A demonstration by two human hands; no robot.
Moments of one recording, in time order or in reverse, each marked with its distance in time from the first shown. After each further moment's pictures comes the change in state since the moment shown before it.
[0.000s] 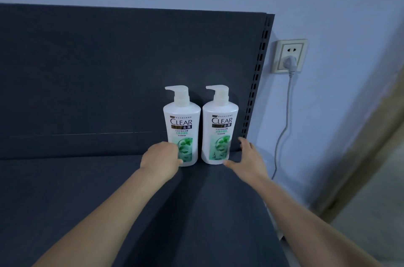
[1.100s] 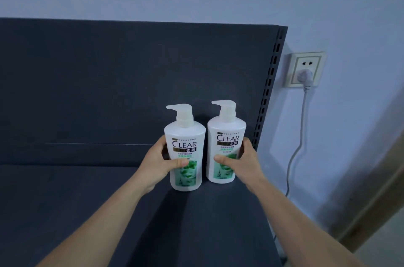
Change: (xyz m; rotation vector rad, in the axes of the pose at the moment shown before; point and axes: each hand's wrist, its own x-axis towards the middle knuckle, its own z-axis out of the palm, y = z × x) left_hand 0.023 -0.024 0.009 -1.312 0.116 0.007; right_hand 0.053 -0.020 0.007 0.638 -0.027 -0.062
